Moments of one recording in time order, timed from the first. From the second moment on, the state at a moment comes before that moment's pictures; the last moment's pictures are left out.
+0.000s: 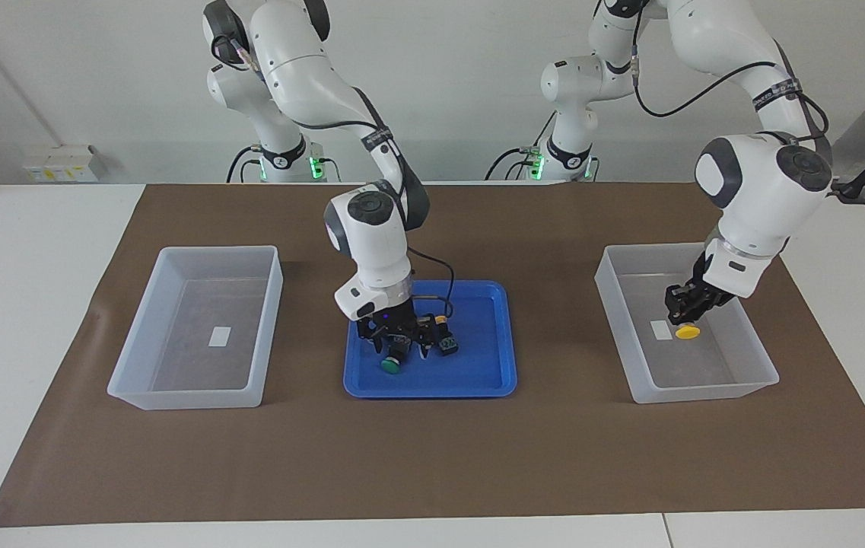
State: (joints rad) left arm 0.09 0.21 -0.10 -1.85 0.01 2.15 -0.12; right arm 0.49 0.53 -0.04 -1.72 -0.02 2.50 0.70
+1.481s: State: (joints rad) left arm 0.11 0.28 -0.10 -1.70 0.00 2.04 -0.02; right arm 0.37 0.24 -0.05 -1.74 -0.03 2.22 0.60
